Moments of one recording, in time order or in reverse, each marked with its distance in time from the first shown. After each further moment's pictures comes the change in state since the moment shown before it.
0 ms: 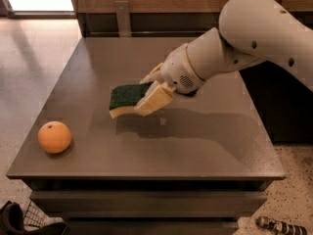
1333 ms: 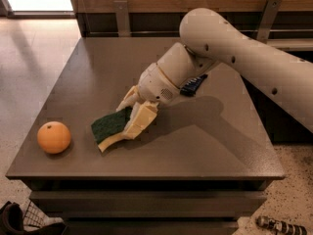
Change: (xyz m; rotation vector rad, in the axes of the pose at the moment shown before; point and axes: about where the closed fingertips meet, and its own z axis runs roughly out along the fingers) arm 0.004 0.051 0.063 -0.419 -0.005 -0.176
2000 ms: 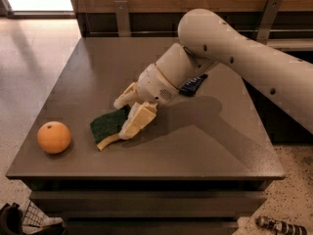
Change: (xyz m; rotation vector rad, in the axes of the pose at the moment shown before) arm -0.002 0.001 0.003 -0.006 0.001 -0.003
